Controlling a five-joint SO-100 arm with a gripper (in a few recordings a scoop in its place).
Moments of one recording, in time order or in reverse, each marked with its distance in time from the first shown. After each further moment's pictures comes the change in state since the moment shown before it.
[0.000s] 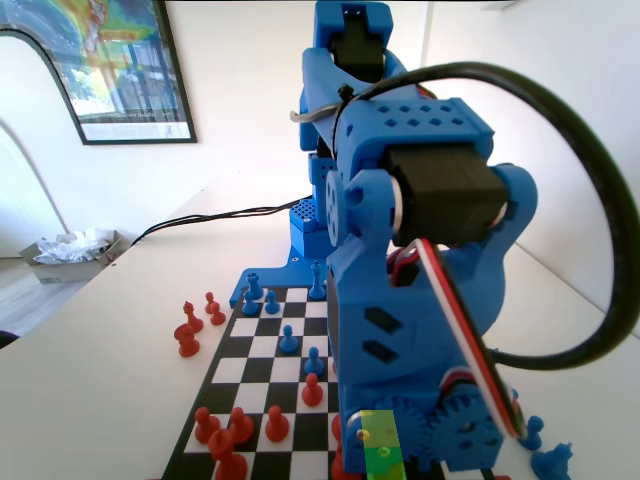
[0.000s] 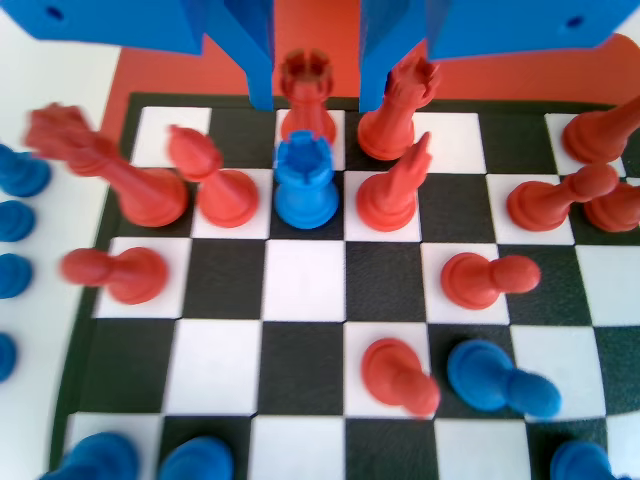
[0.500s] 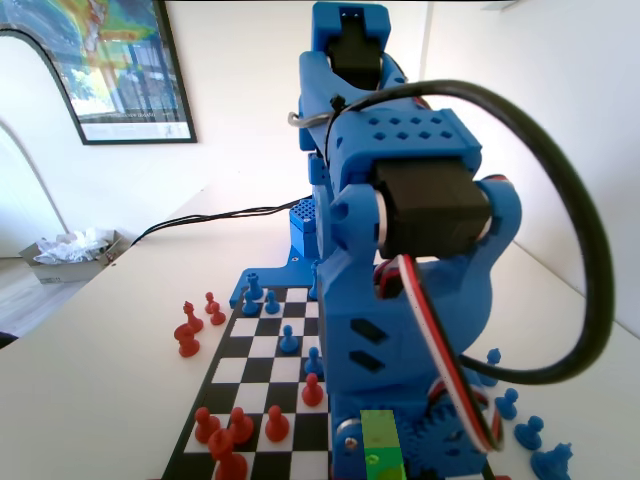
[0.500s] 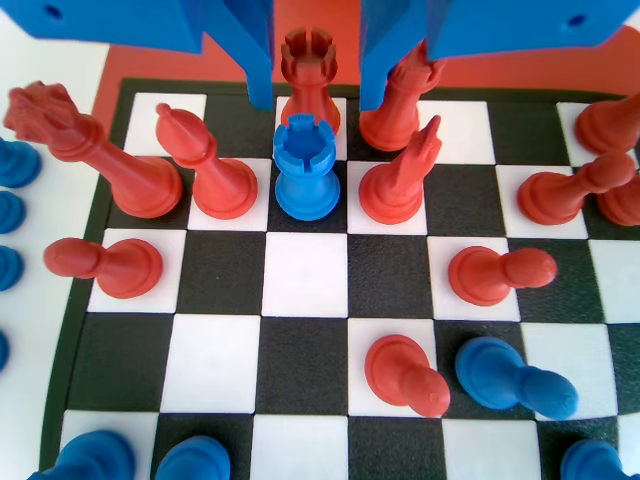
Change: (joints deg) arm -0.4 -0.4 0.0 0.2 0.3
